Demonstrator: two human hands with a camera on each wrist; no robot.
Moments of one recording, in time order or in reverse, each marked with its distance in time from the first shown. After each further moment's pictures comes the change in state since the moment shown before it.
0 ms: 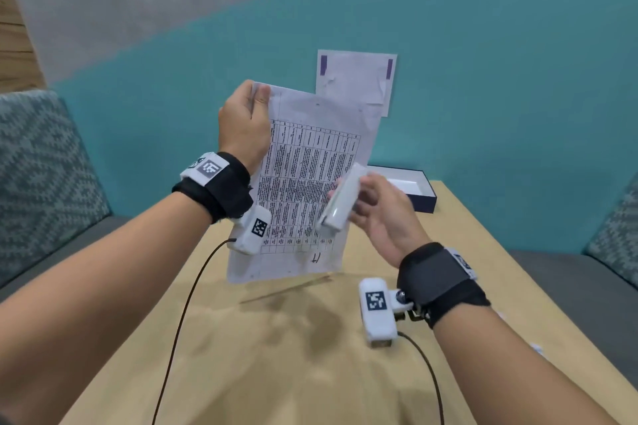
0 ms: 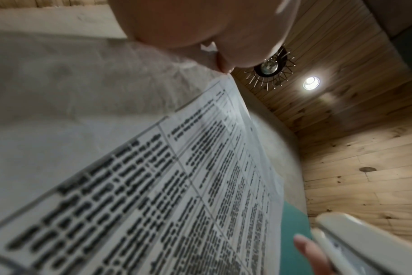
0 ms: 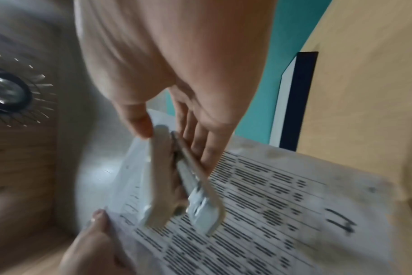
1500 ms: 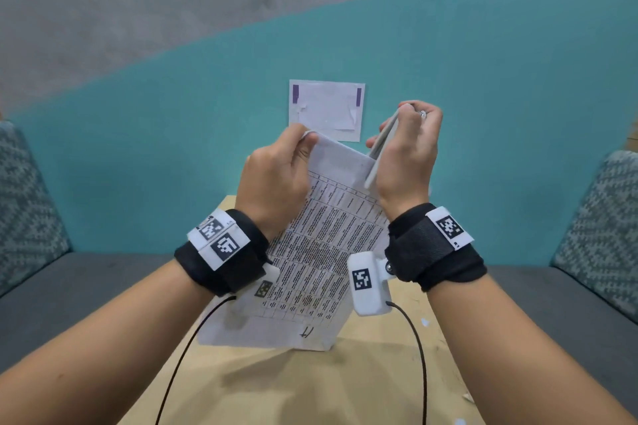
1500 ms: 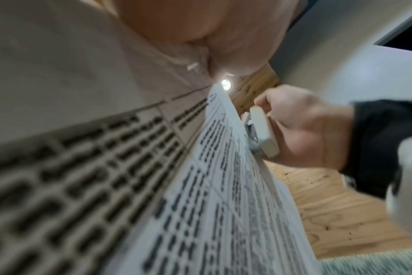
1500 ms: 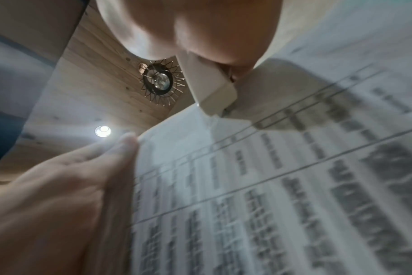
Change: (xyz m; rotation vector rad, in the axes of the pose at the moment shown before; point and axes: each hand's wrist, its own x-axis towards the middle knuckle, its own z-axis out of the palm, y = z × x) left_hand -0.058 0.080 0.030 0.120 -0.085 0.381; right_hand 0.005 -0.103 0.046 -0.402 0.447 -0.818
